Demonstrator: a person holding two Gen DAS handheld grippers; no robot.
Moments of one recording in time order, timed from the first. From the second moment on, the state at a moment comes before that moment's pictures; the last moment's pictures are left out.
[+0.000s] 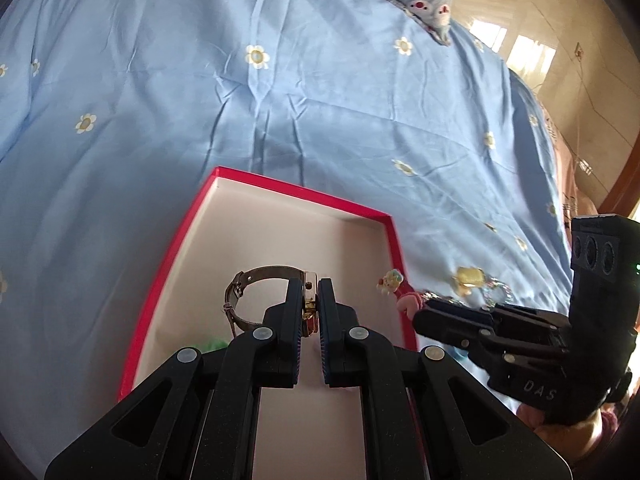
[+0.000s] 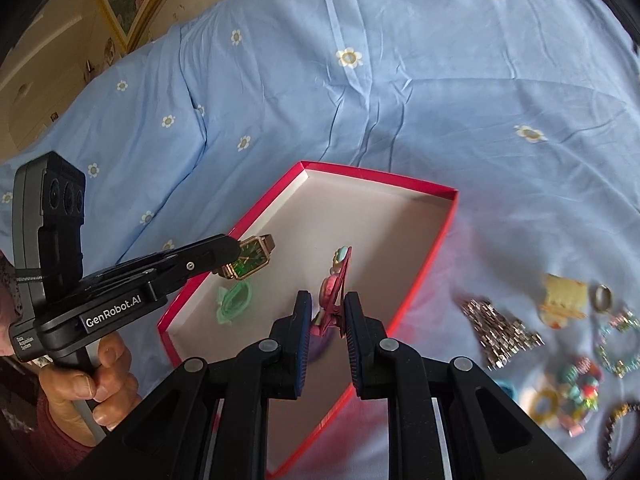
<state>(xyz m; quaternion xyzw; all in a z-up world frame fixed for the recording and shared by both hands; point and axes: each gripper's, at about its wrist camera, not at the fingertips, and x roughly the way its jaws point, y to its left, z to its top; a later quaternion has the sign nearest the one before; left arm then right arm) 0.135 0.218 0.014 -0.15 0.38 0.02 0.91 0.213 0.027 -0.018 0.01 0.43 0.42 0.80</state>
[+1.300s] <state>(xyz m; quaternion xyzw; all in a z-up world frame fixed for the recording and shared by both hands) 0.142 0.222 -0.014 -0.15 0.42 0.06 0.89 0.231 0.052 -0.044 0.00 0.46 0.42 0.78</state>
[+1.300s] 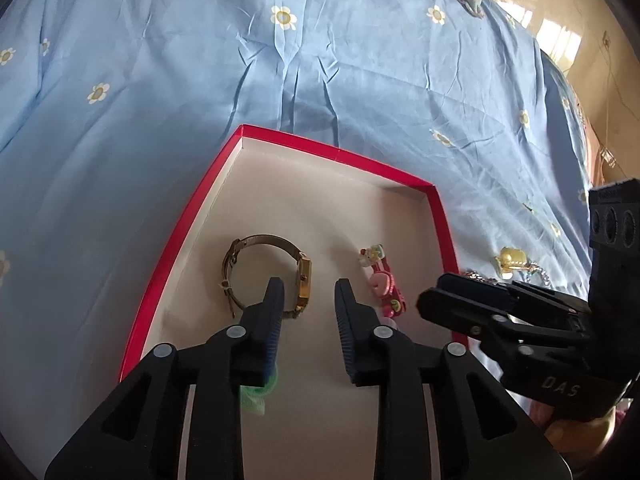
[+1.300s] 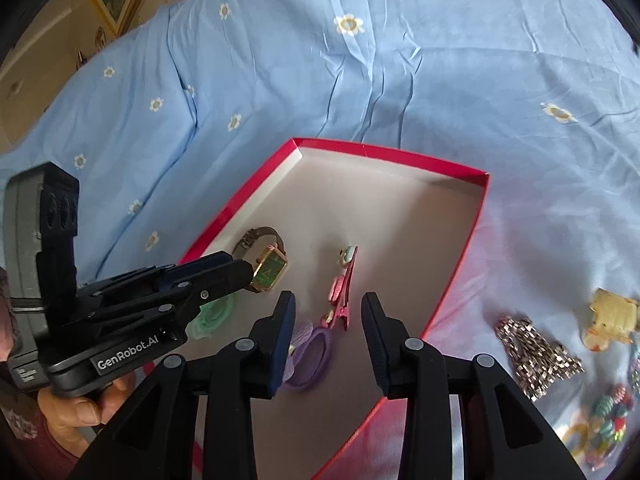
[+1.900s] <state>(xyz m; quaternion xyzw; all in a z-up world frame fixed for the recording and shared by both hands) 0.120 0.162 0.013 -0.15 0.41 0.01 0.90 0.210 -0.051 -0.019 0.05 0.44 0.37 0.82</state>
